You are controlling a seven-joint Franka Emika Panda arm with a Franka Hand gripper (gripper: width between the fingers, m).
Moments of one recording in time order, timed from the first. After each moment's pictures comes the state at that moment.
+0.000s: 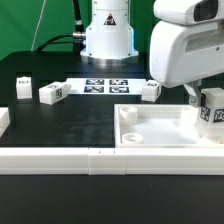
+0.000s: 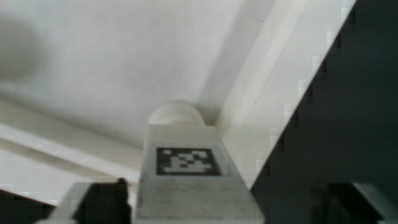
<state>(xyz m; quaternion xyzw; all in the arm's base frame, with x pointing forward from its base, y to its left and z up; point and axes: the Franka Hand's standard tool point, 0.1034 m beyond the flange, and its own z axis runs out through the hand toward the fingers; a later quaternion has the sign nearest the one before) 0.621 0.128 0.085 -0.98 -0.21 0.02 0.05</state>
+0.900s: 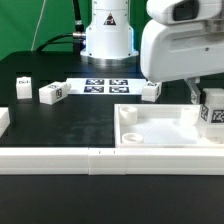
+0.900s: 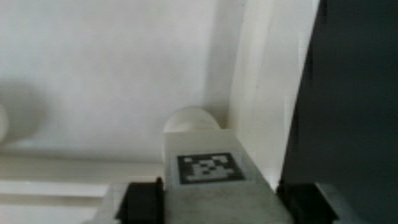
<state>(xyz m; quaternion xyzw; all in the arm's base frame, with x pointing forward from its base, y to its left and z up) 0.623 0.121 0.083 -1.00 -0.02 0.02 0.05</state>
